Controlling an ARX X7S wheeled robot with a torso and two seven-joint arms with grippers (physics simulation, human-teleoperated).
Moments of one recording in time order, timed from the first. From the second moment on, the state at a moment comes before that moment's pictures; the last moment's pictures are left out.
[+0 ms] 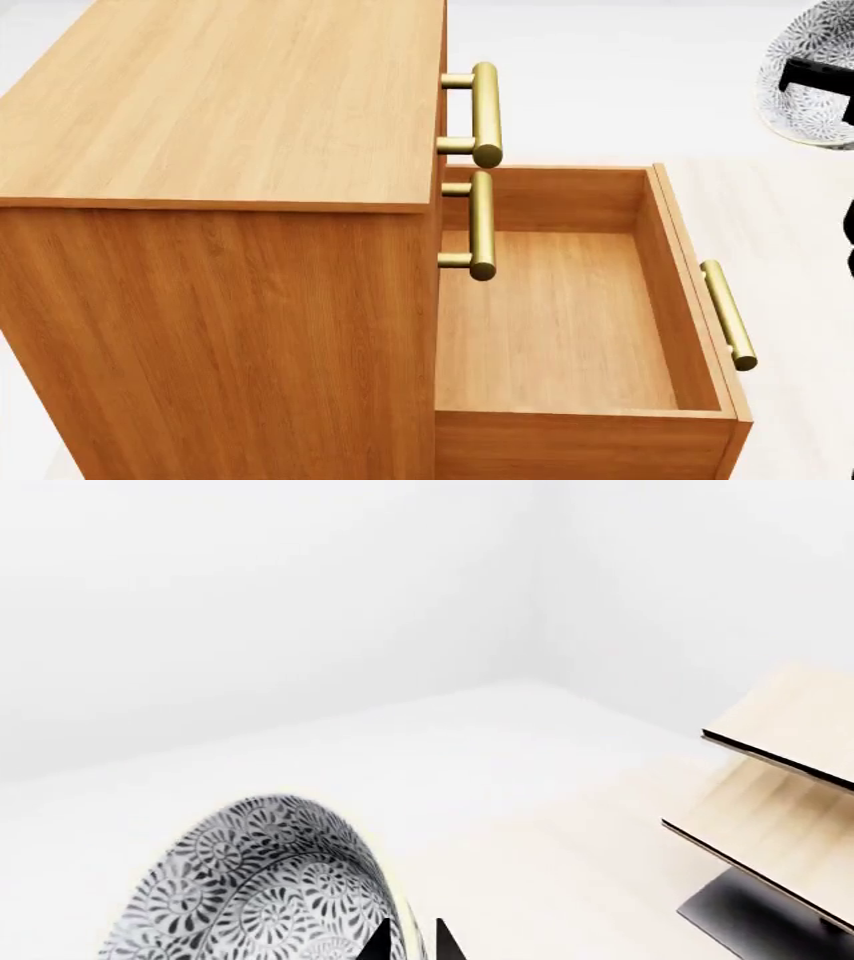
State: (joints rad) left arm 0.38 -0.44 0.46 0.22 -0.12 0.41 -0.56; right arm 1.26 0.45 -0.09 0.51 0.35 0.81 0.36
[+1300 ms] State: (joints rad) left arm 0.38 -0.45 0.47 0.22 -0.13 0.40 -0.58; right arm 1.57 0.21 -0.13 1.31 0.13 0.43 0.15
